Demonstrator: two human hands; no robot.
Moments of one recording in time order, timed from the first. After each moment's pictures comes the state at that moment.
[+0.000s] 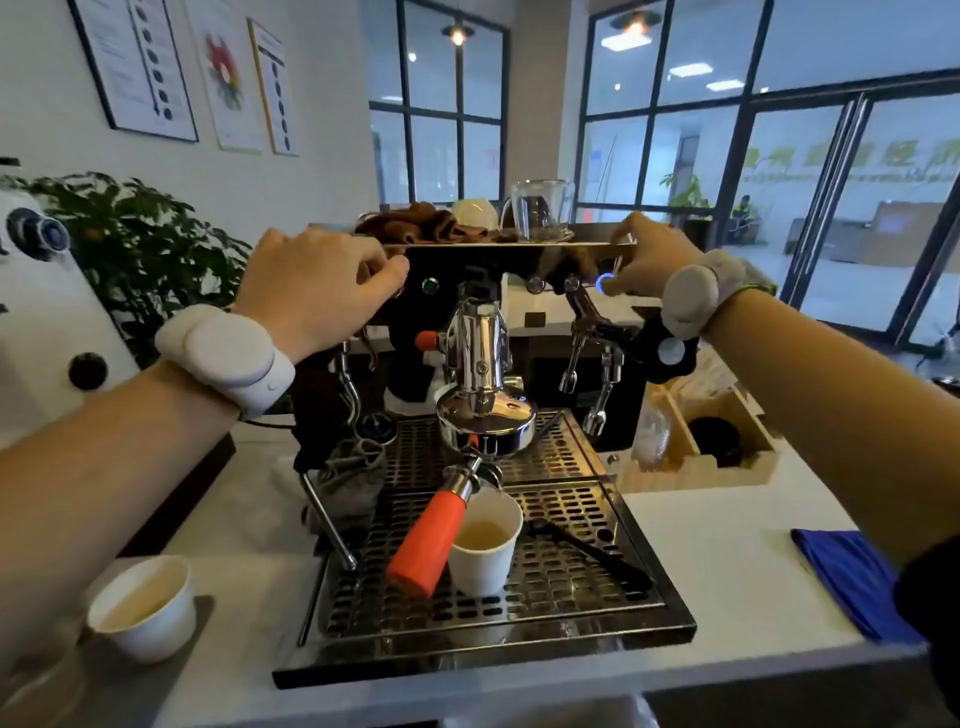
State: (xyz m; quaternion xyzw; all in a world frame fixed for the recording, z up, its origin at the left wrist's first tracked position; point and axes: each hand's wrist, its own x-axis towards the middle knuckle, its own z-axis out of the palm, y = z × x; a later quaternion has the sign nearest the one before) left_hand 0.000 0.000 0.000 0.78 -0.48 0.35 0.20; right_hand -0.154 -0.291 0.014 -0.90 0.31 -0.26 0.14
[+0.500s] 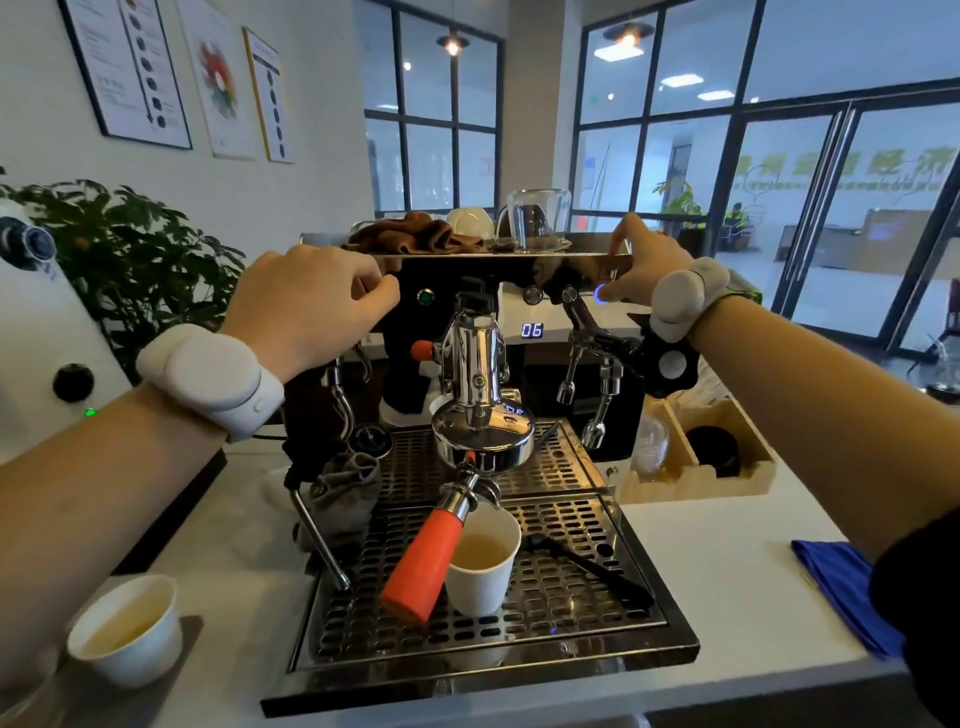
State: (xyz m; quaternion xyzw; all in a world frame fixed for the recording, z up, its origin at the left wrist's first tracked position) left_hand 0.007 -0.002 -0.004 0.78 -0.47 0.34 0.22; right_hand -0.144 -0.301 0.013 -0.90 0.33 -0.27 0.11
